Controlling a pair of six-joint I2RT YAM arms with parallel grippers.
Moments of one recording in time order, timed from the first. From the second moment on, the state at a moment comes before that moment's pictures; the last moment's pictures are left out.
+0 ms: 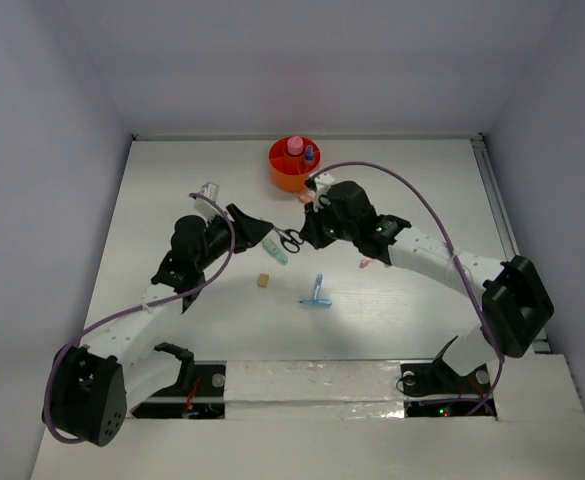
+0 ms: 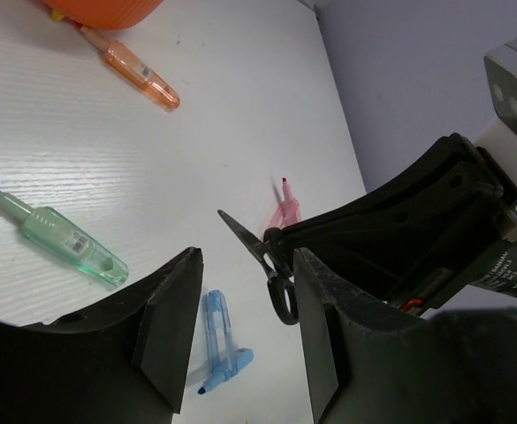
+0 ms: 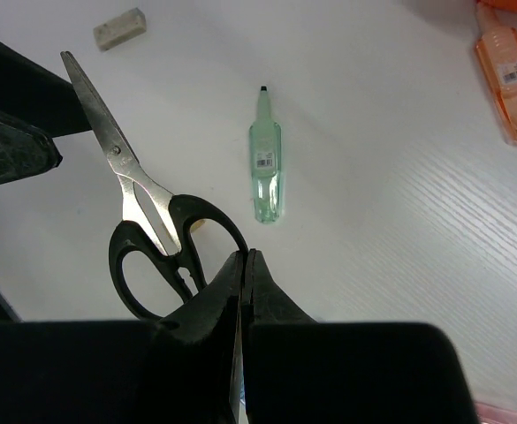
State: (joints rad) left arm -0.36 1.03 0.51 0.33 0.32 -0.83; right arm 0.75 1.53 1.12 -0.14 -0.13 0.25
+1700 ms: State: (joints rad) left arm -0.38 0.79 0.40 0.71 0.18 -1.04; right arm 0.71 1.37 0.87 0.55 -0.47 0.68
